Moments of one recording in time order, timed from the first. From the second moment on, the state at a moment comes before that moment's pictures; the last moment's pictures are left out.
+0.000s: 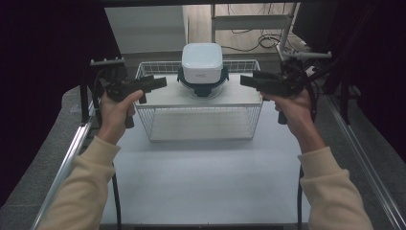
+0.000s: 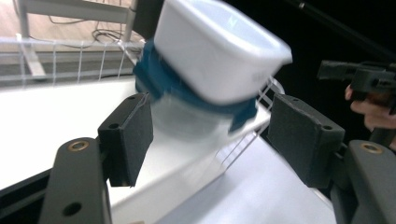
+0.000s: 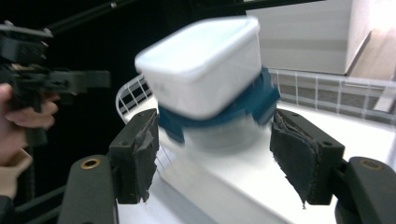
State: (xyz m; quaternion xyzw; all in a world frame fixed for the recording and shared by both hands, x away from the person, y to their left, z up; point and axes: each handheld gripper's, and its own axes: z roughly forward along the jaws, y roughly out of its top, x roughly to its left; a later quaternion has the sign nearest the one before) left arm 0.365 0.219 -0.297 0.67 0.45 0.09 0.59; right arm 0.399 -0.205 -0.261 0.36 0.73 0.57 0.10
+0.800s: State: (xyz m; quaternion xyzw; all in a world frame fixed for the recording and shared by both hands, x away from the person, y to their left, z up) left arm 0.261 0.220 -0.436 0.72 0.47 0.09 0.50; right arm 0.314 -0.232 -0.399 0.34 0.77 0.52 0.11
